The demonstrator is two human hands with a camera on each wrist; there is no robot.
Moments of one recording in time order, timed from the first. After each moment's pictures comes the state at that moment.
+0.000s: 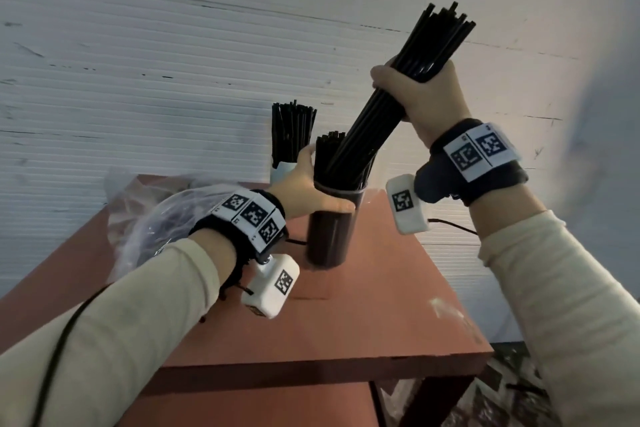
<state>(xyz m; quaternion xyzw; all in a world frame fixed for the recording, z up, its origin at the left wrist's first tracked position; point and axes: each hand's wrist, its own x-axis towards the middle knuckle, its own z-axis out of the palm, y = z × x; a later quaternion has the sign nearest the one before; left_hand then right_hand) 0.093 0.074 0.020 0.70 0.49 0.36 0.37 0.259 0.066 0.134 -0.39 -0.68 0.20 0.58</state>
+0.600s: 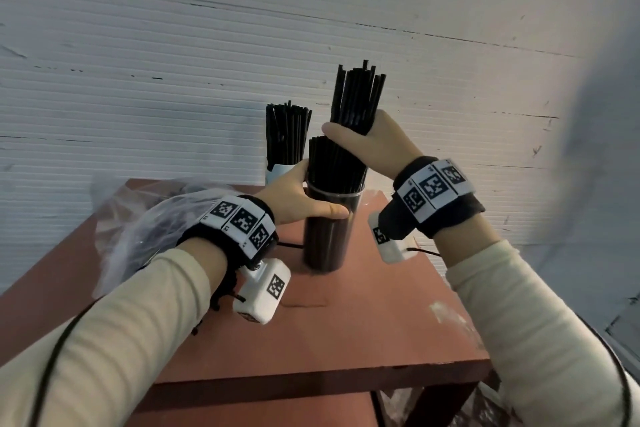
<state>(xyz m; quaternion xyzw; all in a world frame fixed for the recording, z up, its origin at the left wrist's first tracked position) 0.084 0.084 0.014 0.72 0.49 0.34 0.35 0.243 0.096 0.085 -0.43 -0.79 0.12 0.41</state>
